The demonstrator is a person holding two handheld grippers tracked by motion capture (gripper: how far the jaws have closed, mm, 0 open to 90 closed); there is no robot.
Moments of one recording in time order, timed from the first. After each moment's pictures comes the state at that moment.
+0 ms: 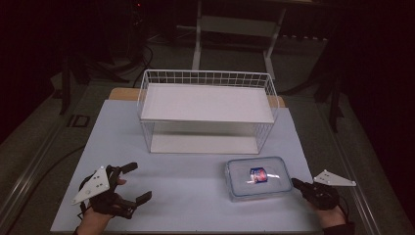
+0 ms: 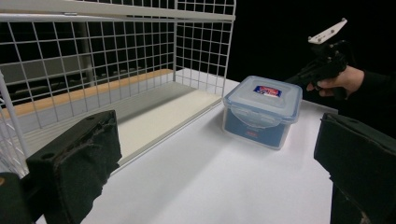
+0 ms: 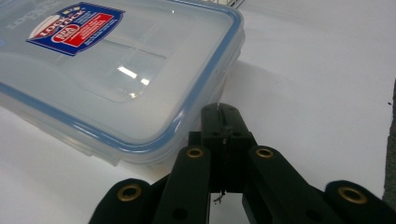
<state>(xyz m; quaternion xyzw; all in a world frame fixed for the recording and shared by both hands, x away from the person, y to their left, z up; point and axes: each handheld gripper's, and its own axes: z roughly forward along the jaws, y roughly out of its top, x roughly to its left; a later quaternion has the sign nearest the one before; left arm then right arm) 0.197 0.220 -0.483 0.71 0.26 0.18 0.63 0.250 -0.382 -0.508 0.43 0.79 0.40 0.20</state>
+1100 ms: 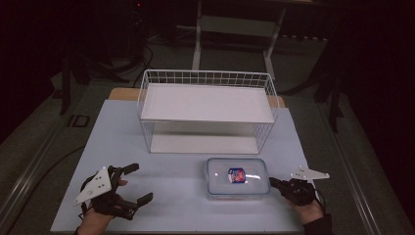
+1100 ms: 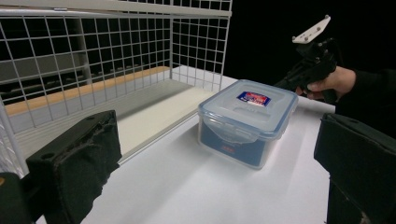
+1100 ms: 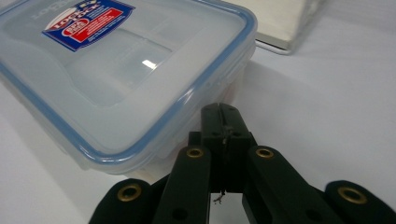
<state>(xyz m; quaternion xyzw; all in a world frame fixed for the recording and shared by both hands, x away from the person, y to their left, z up) 0.196 0.217 -0.483 0.72 0.25 0.18 0.63 0.262 -0.321 -0.511 0.39 0.81 0.42 0.14</state>
